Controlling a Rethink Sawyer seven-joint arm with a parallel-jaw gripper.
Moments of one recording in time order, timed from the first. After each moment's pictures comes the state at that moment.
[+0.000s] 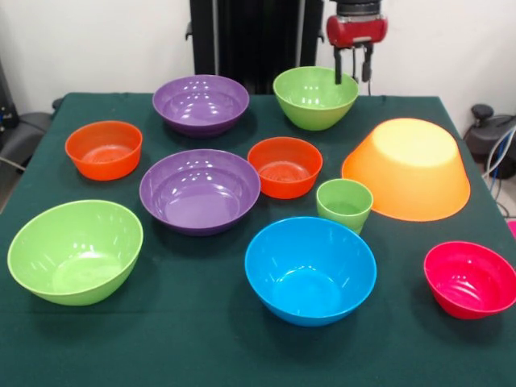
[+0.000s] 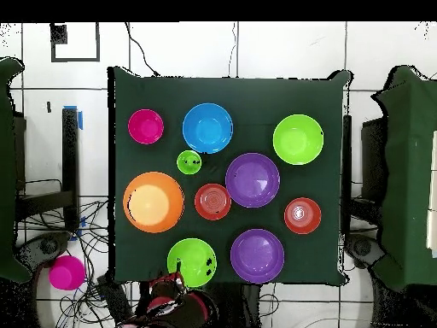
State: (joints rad) arm 0.27 -0.46 -0.25 2.28 -0.45 -0.57 2.03
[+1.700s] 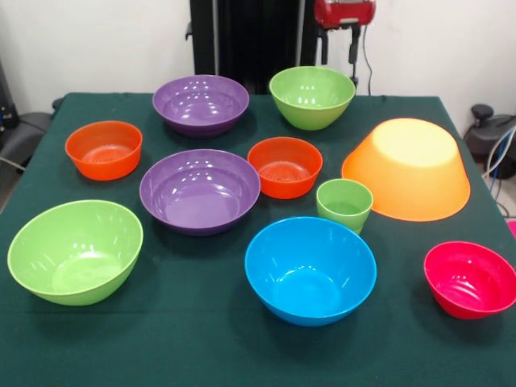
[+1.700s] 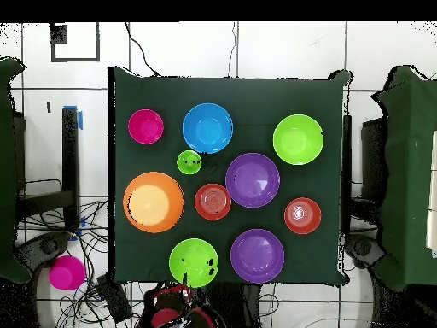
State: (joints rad) arm 0.23 -0.56 -0.27 2.36 -0.47 -0.51 2.03
